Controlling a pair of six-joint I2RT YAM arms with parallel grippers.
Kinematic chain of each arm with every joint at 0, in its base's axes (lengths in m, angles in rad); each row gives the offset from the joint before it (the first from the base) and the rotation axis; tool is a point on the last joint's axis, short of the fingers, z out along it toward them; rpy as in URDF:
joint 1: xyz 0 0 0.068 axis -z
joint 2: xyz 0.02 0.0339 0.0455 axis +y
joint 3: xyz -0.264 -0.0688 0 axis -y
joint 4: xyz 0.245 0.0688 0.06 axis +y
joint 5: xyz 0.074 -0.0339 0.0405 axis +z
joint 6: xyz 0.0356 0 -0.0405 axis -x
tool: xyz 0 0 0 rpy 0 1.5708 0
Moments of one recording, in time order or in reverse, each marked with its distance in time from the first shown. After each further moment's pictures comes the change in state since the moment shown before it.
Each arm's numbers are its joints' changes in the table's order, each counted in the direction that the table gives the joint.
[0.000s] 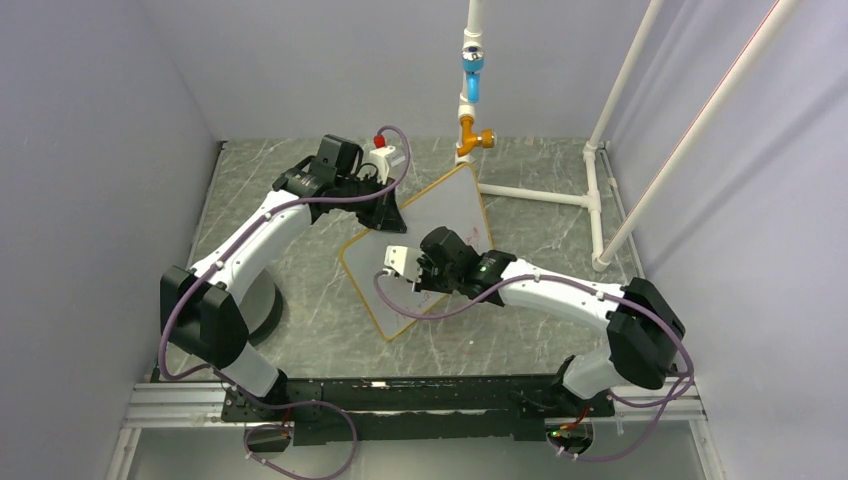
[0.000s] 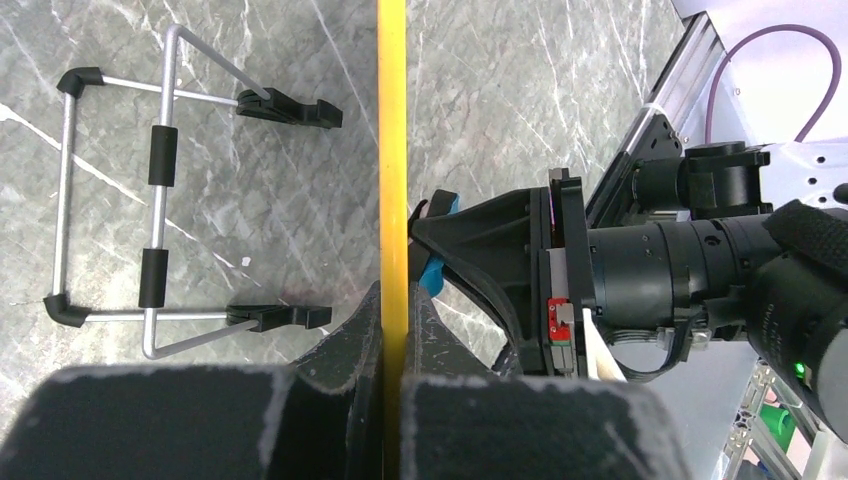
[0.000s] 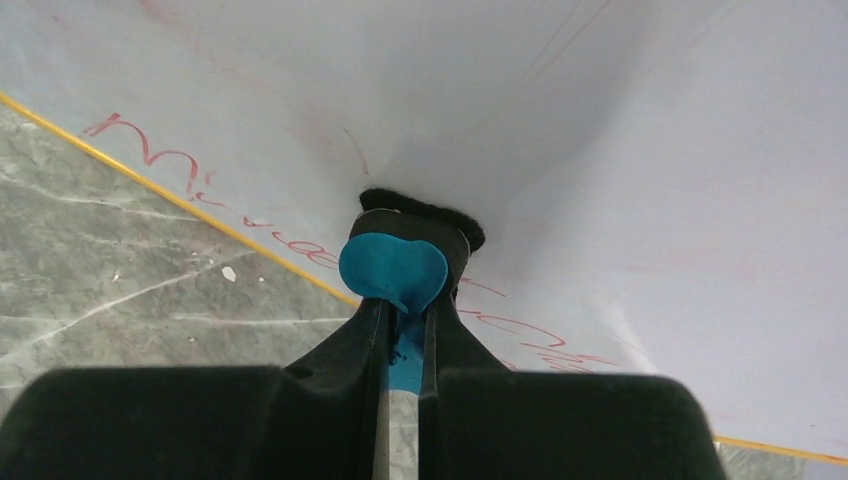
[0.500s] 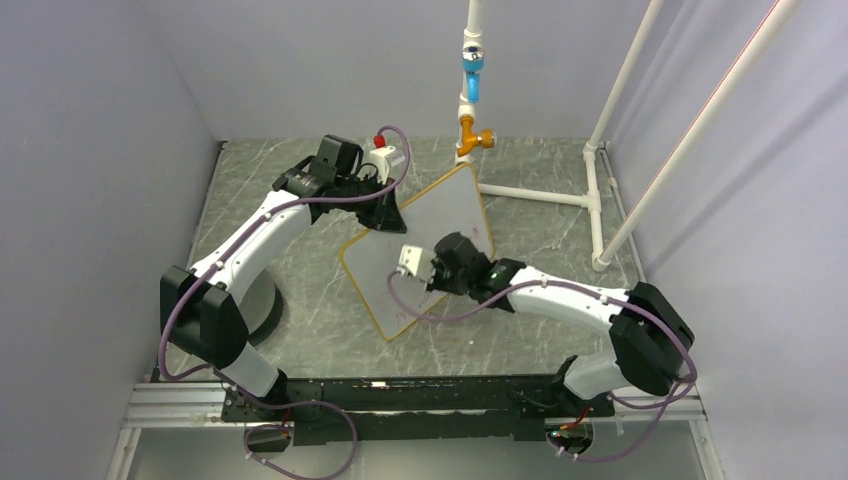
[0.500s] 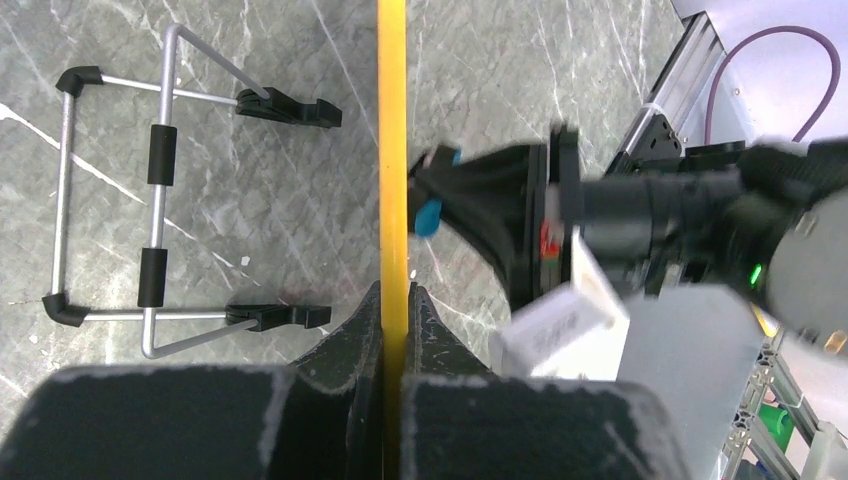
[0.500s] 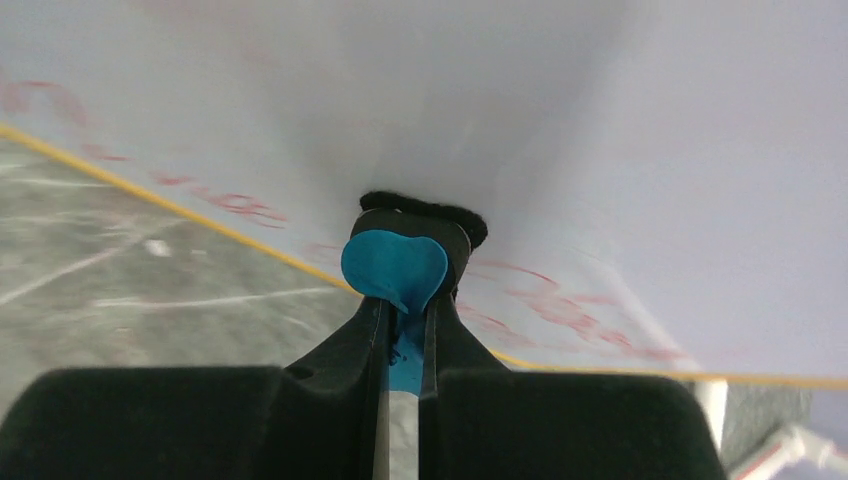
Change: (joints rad) left arm 0.000 0.000 0.000 0.001 0.002 0.002; right arm 0.090 -0.052 -0.124 -0.115 -0.063 -0.006
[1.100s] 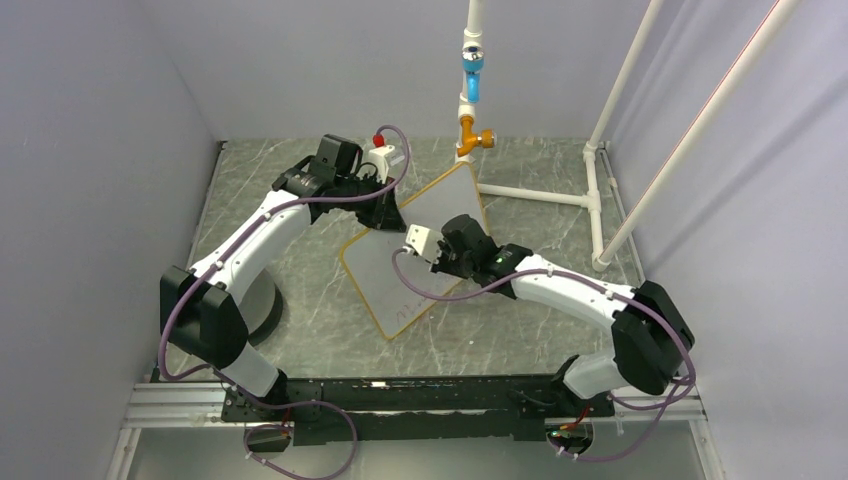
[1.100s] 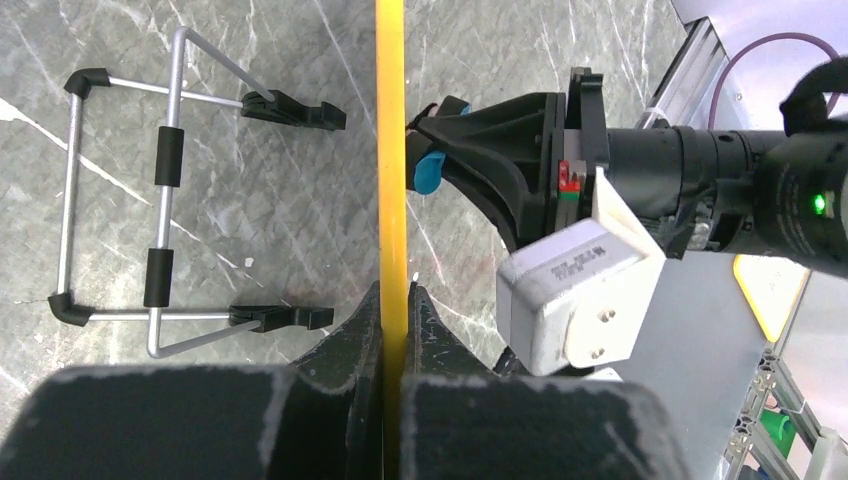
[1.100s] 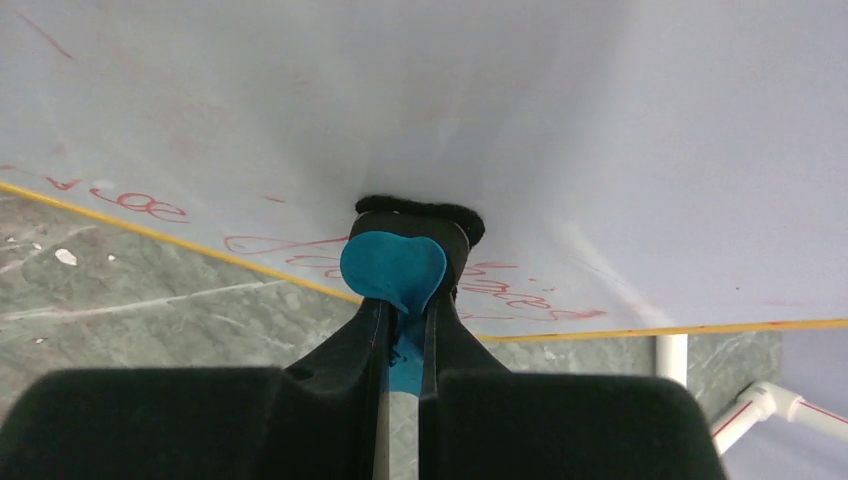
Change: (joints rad) left arm -0.002 0.000 0.000 -0.005 0.005 0.003; right arm 0.043 0.018 0.060 0.040 -0.006 0.017
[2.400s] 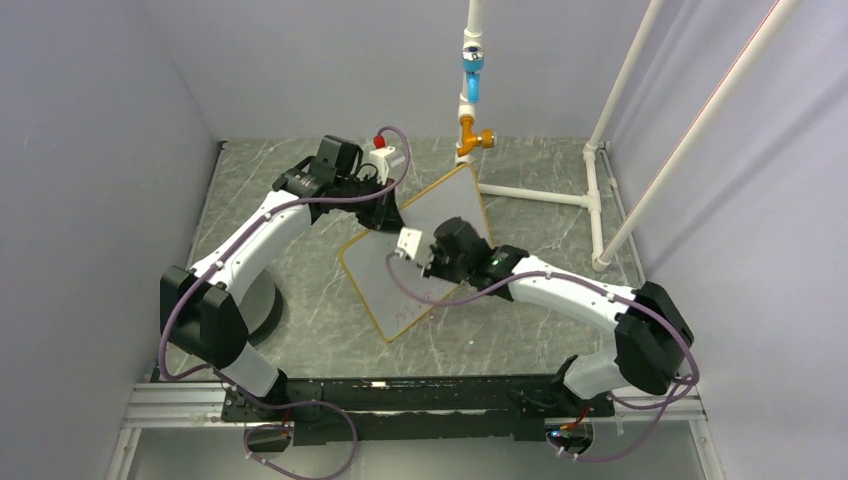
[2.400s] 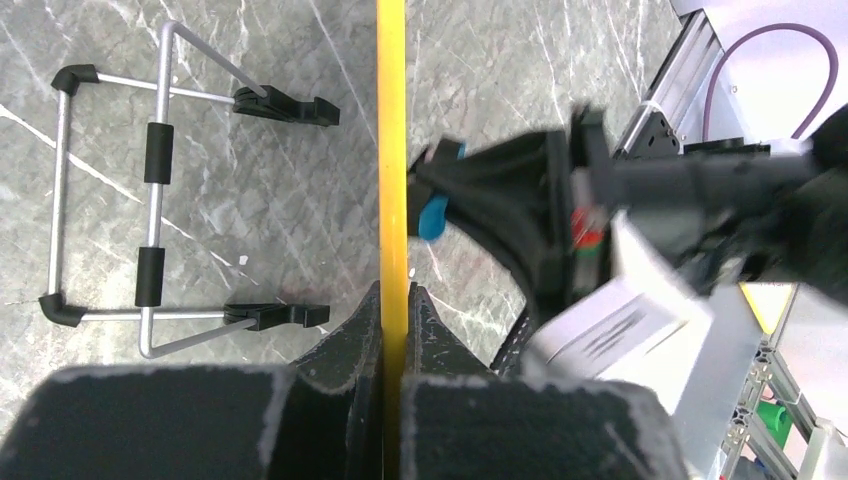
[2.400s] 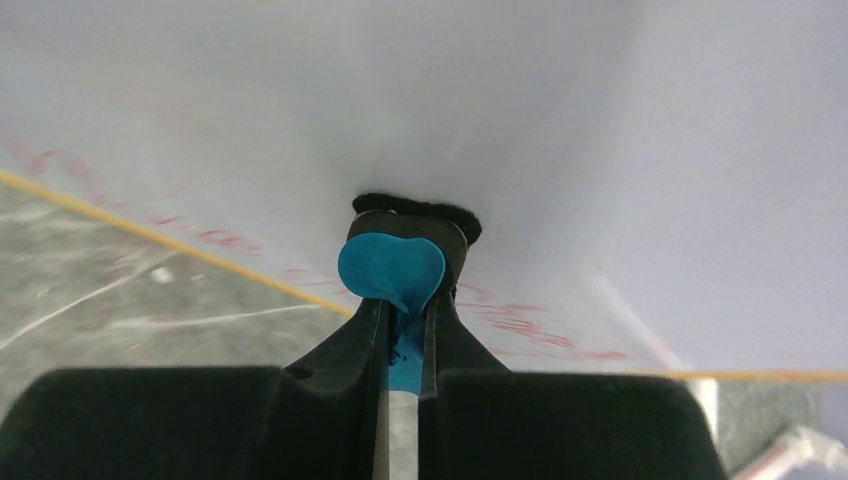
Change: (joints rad) left arm 0.005 -0.002 -0.003 0.005 -0.014 -0.010; right arm -0.096 0.005 0.017 0.033 0.046 -0.056
